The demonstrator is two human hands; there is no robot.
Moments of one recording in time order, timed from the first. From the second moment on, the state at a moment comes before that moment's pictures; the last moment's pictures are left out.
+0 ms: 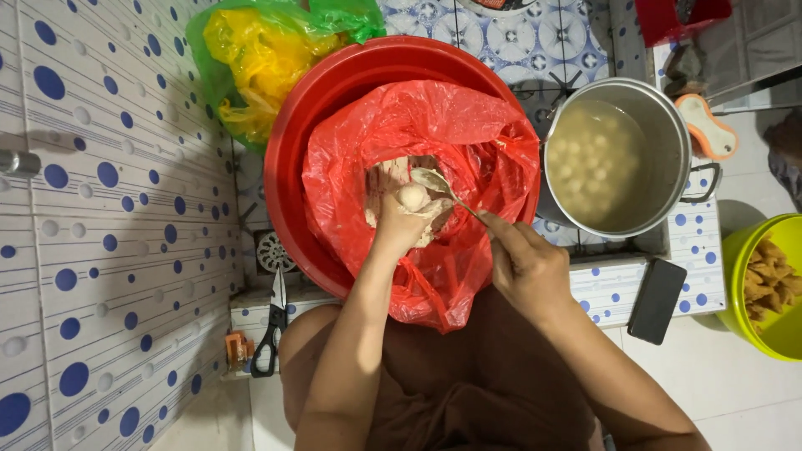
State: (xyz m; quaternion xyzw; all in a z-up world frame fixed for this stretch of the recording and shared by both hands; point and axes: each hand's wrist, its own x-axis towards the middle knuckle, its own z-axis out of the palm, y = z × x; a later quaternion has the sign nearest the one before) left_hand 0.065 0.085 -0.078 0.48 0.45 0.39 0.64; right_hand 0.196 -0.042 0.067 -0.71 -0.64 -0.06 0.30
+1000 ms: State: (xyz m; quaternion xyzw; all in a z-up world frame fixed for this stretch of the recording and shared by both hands) left_hand 0.076 0.099 -0.140 0.67 0.50 0.31 0.45; right_hand 0.308 -0.070 0.017 -0.75 -0.20 0.31 0.54
